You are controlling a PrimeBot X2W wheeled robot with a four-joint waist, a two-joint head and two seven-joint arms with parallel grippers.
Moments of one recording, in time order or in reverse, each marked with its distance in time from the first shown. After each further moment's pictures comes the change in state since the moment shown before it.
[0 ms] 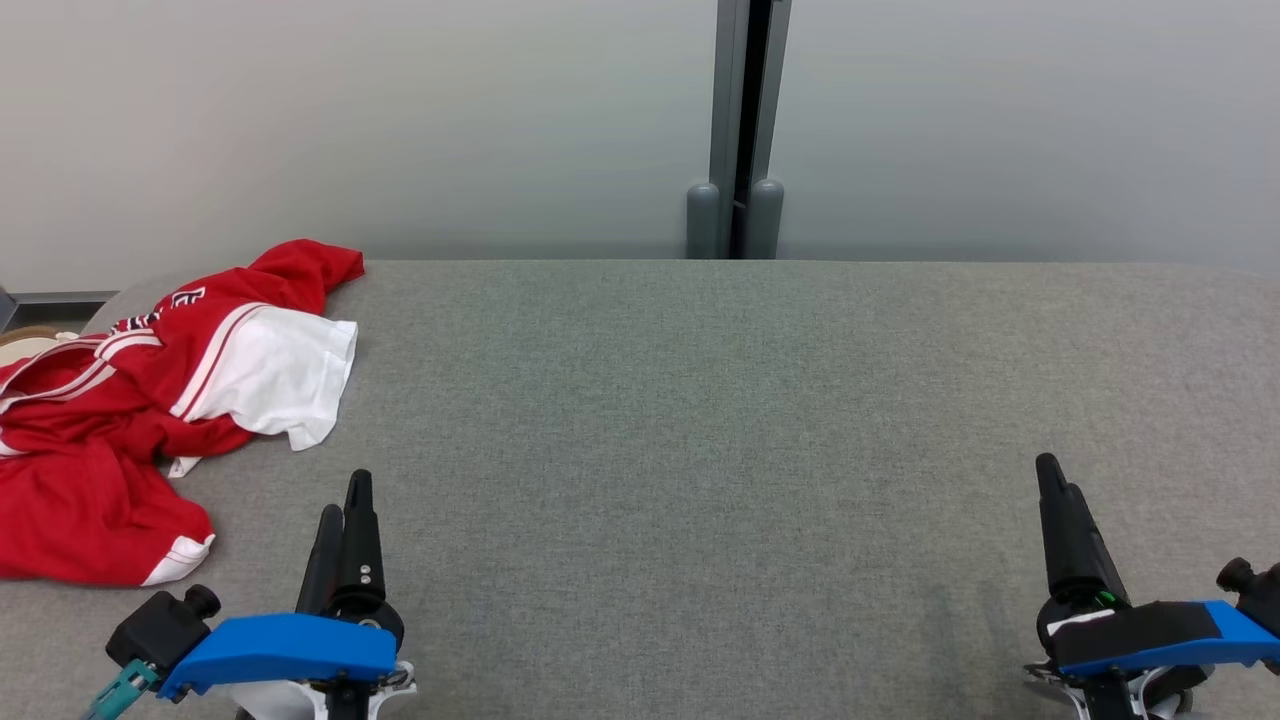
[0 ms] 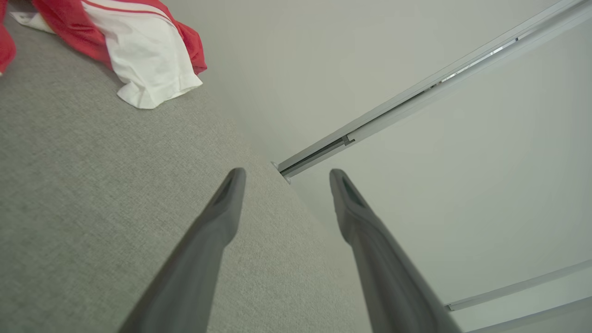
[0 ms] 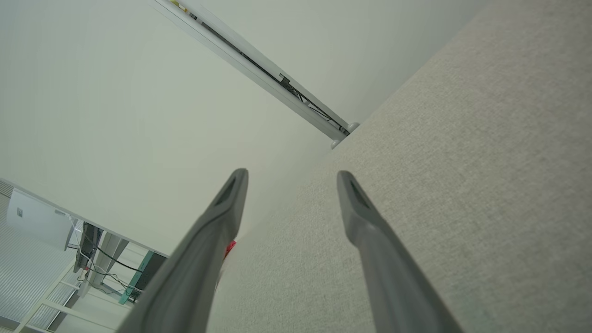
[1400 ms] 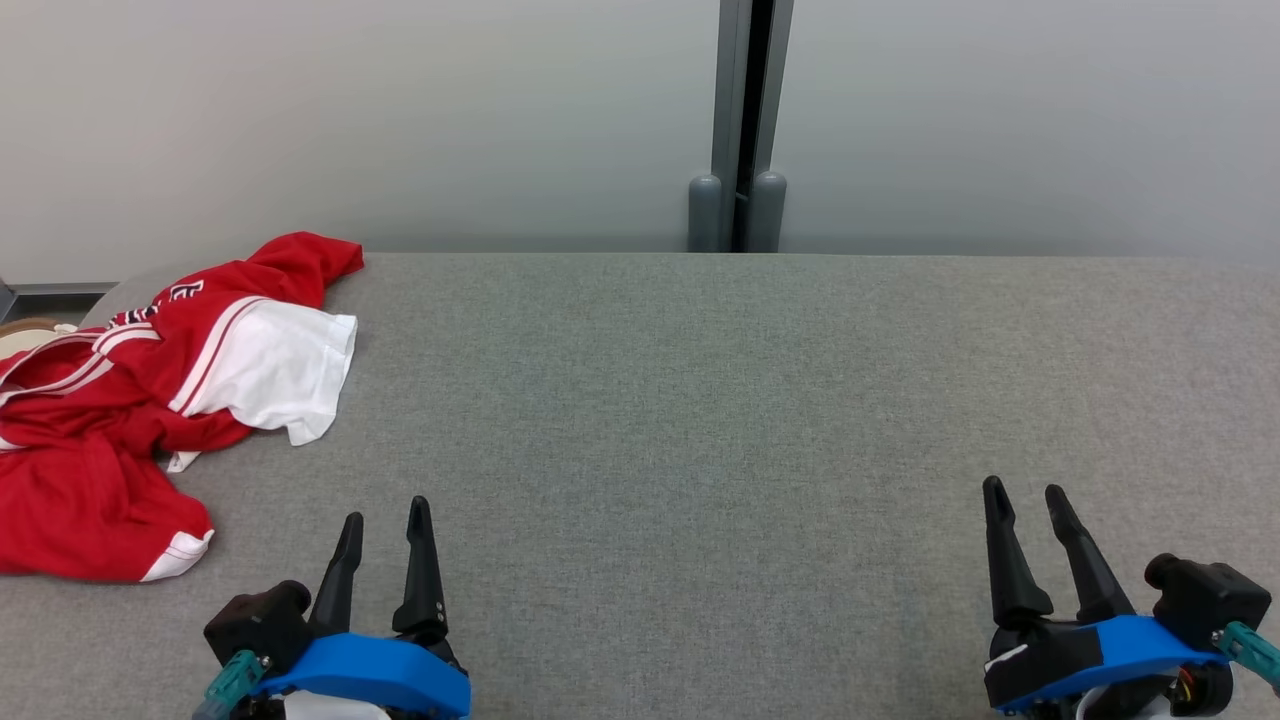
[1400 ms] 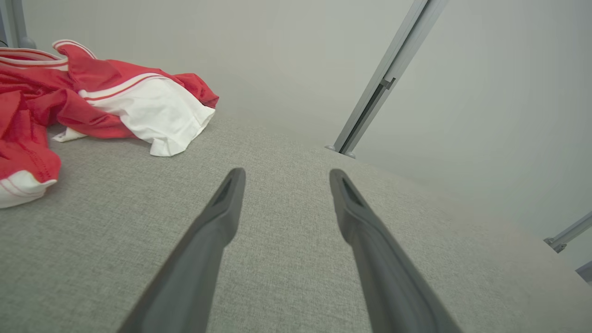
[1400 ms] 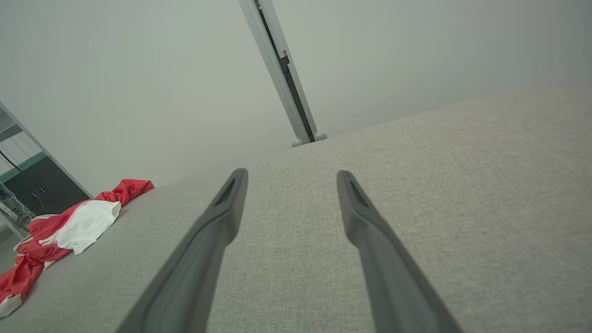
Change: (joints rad) left arm 0.000 0.005 -0.077 0.089 0.592 0.049 -0.119; right arm 0.008 -0.002 0.043 0.045 -0.564 0.001 -0.119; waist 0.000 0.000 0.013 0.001
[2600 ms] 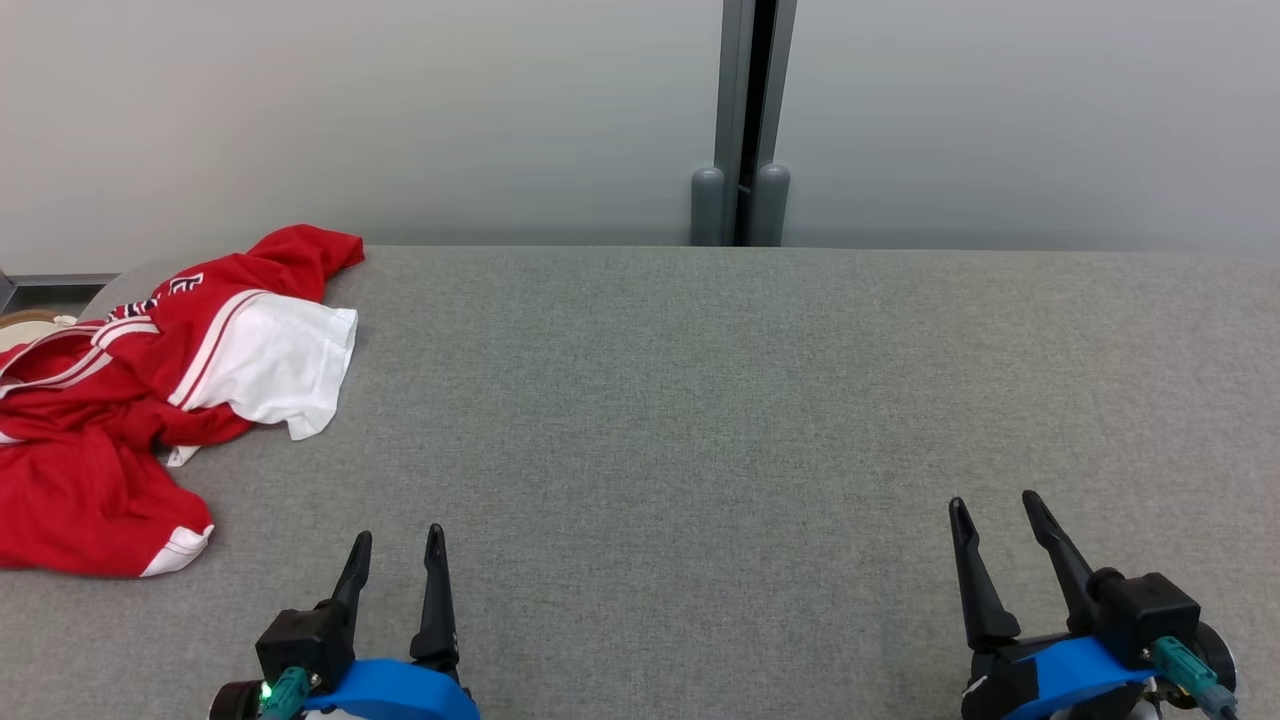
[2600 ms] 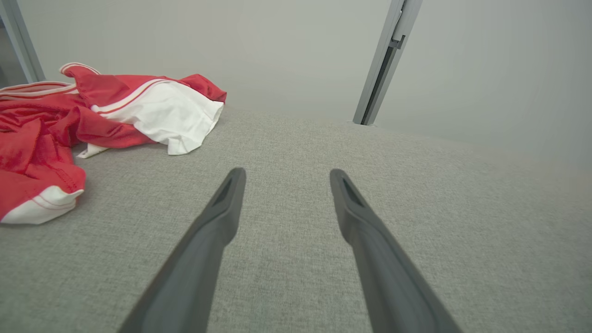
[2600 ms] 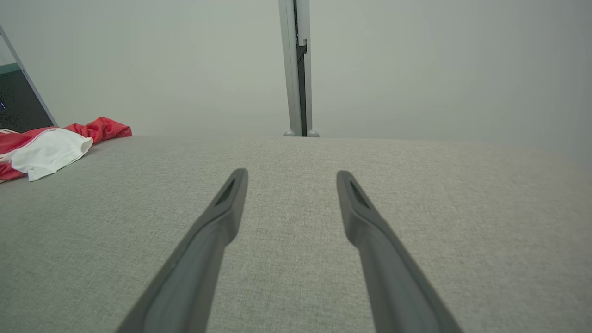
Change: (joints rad) left arm -0.006 0.003 -0.015 0.106 0.211 0.014 -0.074; right arm 0.006 -0.003 0.021 0.033 -0.308 0.001 -0.074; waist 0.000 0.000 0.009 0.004
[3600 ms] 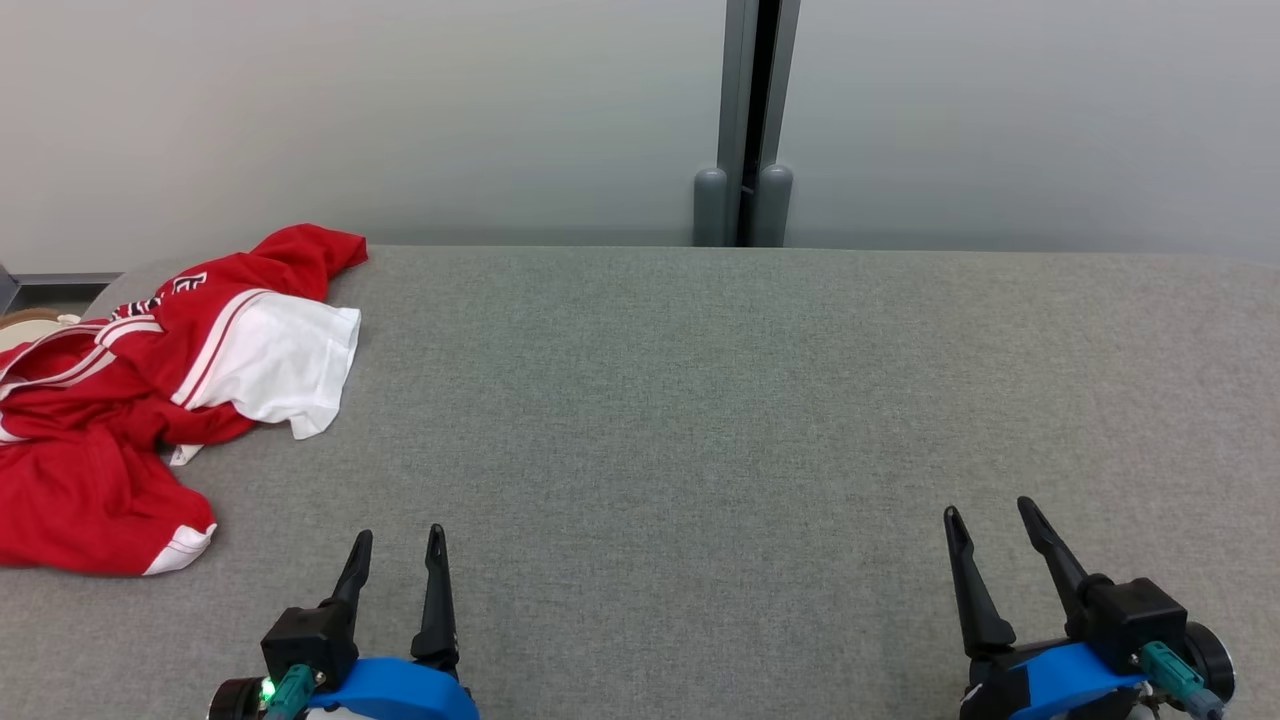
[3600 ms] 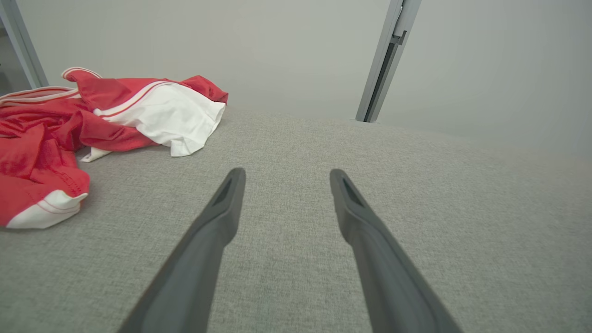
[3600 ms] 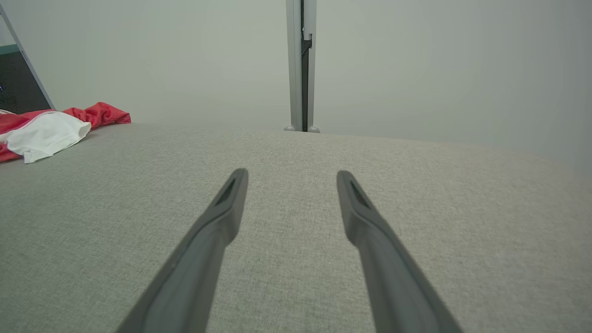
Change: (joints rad) left arm -0.015 0.001 -0.001 0.034 0.032 0.008 -0.013; right arm 0.000 -0.001 0.001 0.023 -0.058 0.000 -0.013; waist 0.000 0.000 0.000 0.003
